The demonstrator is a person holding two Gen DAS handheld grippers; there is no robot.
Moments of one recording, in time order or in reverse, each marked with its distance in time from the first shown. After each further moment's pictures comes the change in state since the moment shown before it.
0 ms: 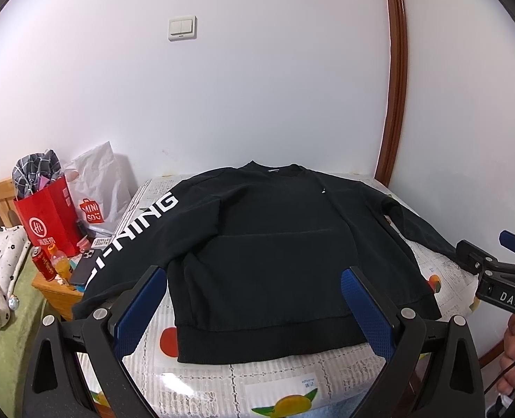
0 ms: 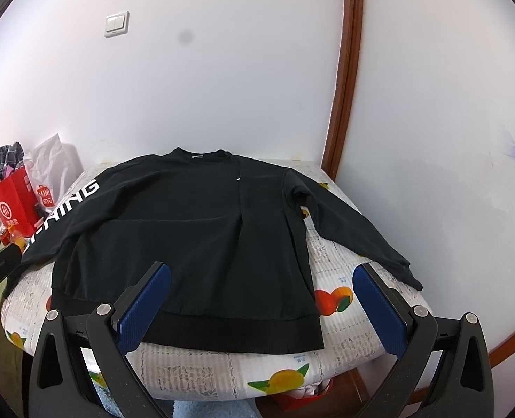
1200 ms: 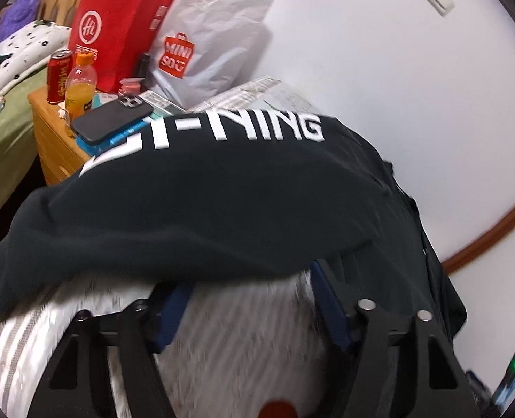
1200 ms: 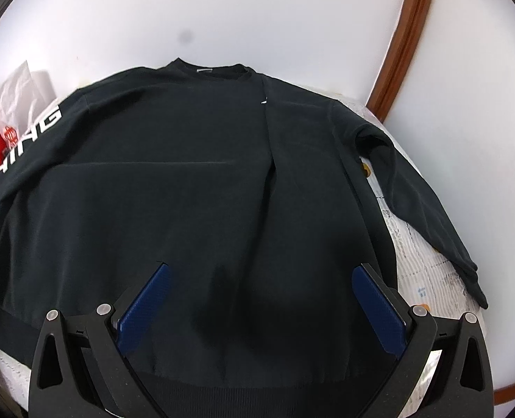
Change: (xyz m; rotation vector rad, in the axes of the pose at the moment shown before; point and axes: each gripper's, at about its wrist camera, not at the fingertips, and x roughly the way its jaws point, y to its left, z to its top) left arm 0.193 0.221 -0.079 -0.733 0.189 0.037; right arm 0.208 0.052 -0.010 -0.111 0.288 -0.006
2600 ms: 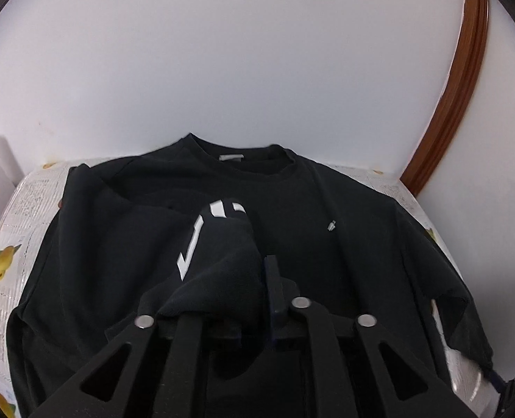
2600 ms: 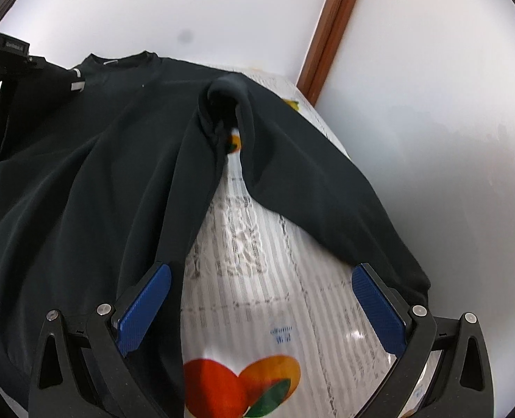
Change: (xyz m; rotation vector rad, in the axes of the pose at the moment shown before) left arm 0.131 -0.359 -0.012 0.644 0.107 -0.072; right arm 0.058 -0.171 -0.018 0.040 0.014 -0.105
